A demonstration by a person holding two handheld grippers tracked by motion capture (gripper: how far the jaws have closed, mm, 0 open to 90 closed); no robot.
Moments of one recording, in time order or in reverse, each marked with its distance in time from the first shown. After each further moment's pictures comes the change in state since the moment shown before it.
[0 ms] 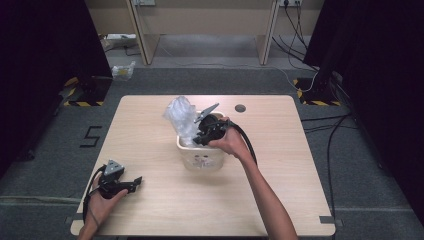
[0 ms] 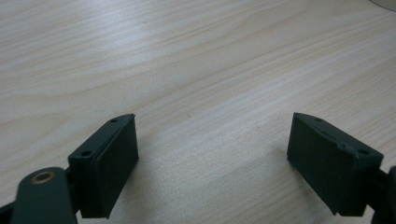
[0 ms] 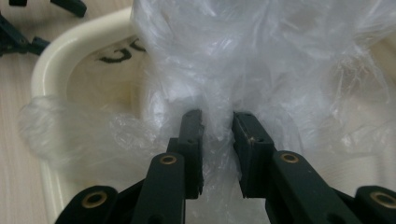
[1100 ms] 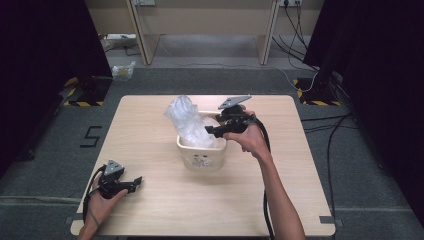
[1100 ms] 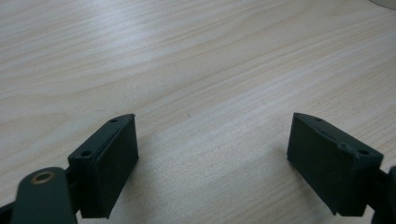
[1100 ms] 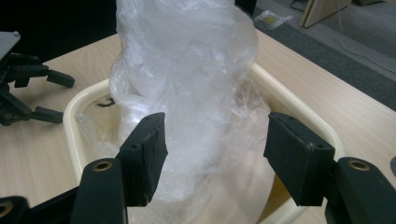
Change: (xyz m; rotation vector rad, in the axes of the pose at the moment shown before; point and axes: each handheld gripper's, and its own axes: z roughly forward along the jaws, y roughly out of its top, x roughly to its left) left arm 0.000 0.000 0.000 -0.001 0.000 -0.003; right arm -0.016 -0.021 -0.070 -0.260 -0.115 0.153
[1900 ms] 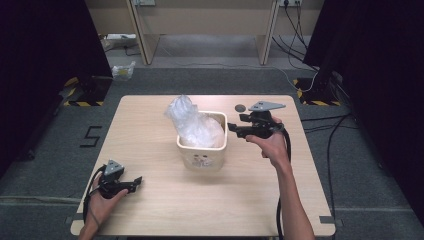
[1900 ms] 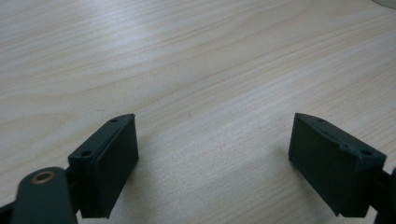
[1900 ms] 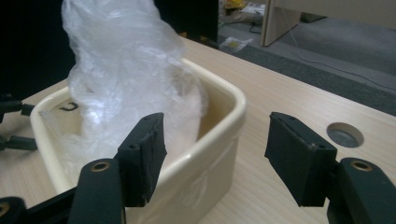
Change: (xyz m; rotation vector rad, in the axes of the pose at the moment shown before) left arm 0.000 0.000 0.000 0.002 0.006 0.000; right arm -0.030 -0.046 -0.048 -0.151 -0.107 0.150
